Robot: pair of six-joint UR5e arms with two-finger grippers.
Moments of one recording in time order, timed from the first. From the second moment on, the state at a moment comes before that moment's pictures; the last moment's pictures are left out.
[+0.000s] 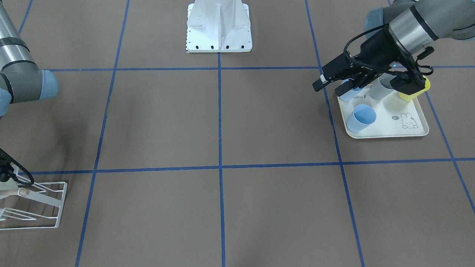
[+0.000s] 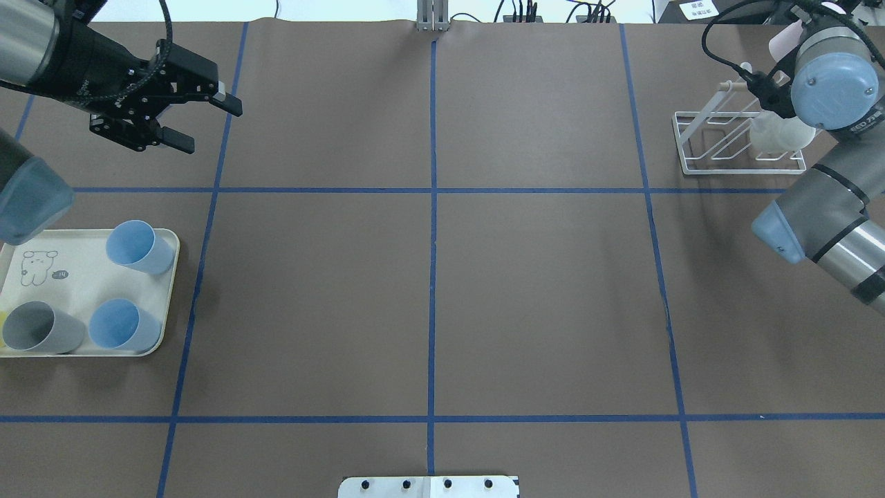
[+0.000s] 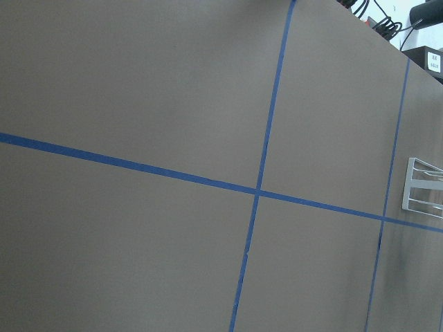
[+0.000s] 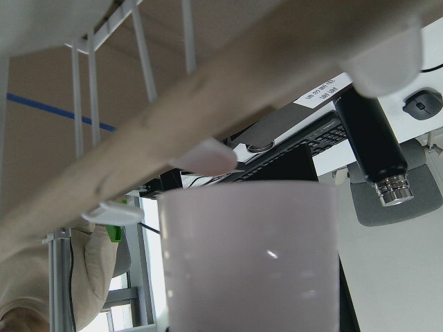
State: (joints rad) left arm -1.05 -1.96 -1.84 -2.17 -2.49 -1.48; right arm 1.02 -1.26 1.42 -0.96 1.05 -1.59
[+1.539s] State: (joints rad) left arm -1.05 -1.96 -1.83 -2.17 -2.49 -1.48; right arm 0.98 -1.27 1.42 -0.96 1.03 -1.60
